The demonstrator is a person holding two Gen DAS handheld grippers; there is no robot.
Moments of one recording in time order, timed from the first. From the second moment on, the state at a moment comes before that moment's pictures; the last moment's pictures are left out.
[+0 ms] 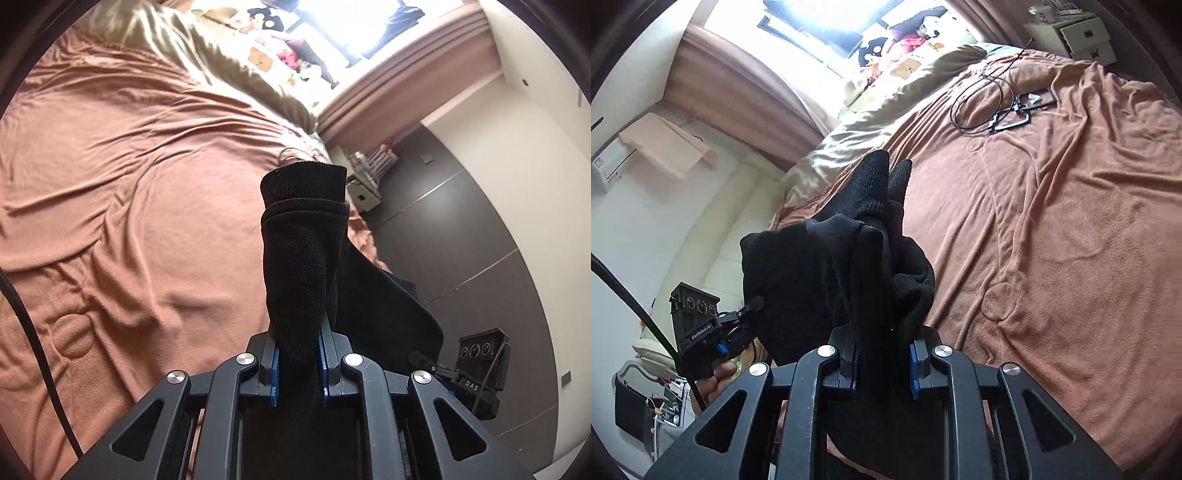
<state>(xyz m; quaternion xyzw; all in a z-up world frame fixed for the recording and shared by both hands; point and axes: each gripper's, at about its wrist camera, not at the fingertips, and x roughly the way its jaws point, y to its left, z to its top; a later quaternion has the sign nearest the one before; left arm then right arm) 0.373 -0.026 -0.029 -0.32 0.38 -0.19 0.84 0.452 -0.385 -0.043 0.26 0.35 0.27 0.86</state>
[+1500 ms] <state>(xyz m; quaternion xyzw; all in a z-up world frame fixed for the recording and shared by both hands) 0.394 -0.410 0.038 -0.23 0.42 -0.41 0.78 0.301 -0.649 0.069 0.22 0.28 0.05 0.93</state>
